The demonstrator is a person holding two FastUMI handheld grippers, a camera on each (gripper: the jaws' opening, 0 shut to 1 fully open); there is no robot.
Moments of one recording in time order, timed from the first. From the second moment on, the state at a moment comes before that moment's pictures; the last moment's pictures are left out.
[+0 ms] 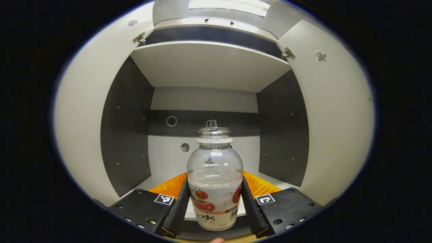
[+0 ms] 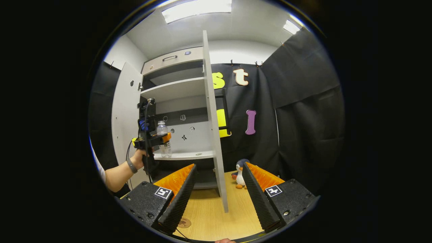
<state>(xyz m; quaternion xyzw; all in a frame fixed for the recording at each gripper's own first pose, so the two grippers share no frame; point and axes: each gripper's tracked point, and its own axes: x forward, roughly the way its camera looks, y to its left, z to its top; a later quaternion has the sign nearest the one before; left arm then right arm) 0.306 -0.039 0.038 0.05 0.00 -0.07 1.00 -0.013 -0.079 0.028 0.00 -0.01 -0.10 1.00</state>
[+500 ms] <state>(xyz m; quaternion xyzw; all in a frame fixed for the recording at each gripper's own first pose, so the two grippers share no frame) 0.193 -0.040 -0.017 0.03 0.02 -0.08 1.00 -0.018 -0.051 0.046 -0.04 -0.01 -0.03 1.00</state>
